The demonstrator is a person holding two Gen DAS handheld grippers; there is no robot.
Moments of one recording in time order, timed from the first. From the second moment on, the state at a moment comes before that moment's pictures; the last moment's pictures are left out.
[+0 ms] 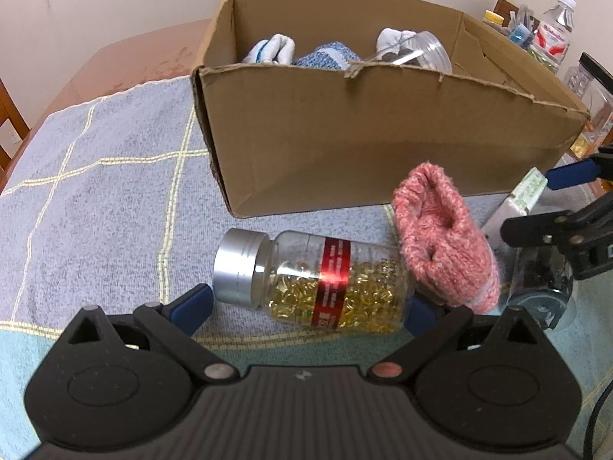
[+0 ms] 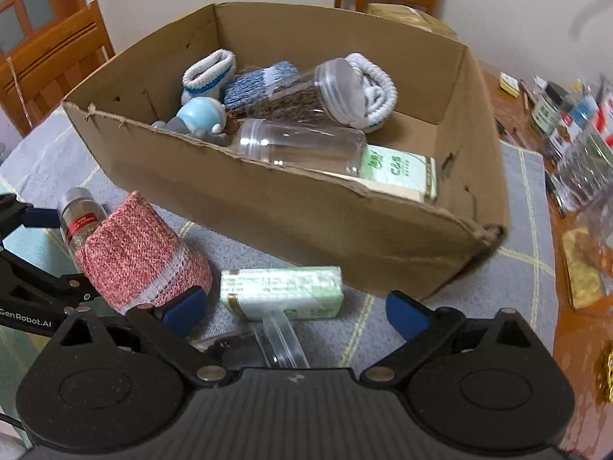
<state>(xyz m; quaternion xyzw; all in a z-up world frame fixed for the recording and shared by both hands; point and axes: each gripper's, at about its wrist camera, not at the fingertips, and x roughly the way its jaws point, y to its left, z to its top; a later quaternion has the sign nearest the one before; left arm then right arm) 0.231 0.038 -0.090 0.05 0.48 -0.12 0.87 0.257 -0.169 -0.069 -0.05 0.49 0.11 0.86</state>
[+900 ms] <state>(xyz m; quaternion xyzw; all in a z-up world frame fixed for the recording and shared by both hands) 0.232 0.042 -0.075 0.07 0.47 -0.13 0.87 0.255 -0.170 -0.064 -0.05 0.51 0.12 0.85</state>
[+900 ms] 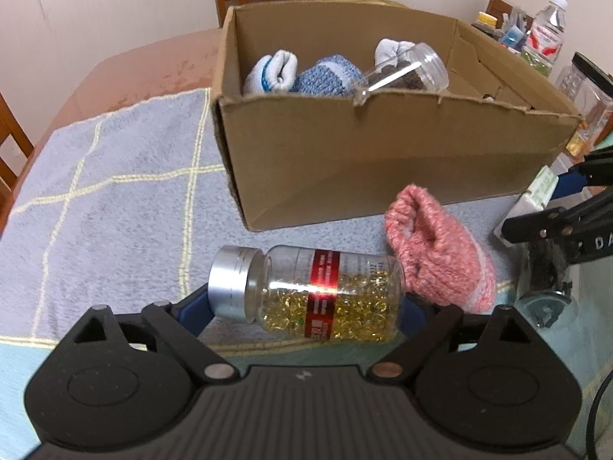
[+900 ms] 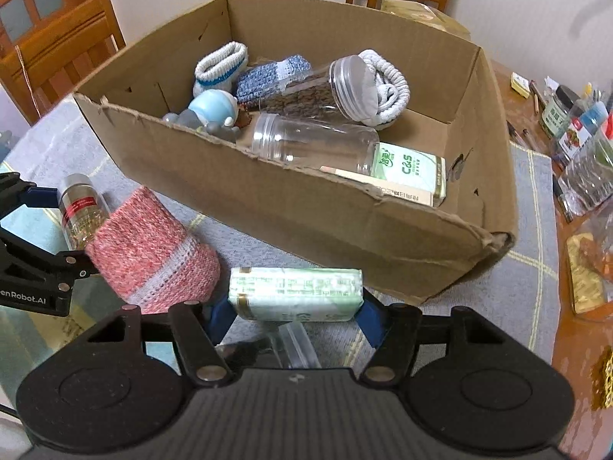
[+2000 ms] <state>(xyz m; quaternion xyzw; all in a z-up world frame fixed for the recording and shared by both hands) 0.289 0.035 0.060 0.11 0.39 -0.22 0.88 0.272 -0.157 0.054 -0.03 0.40 0.12 0.91</state>
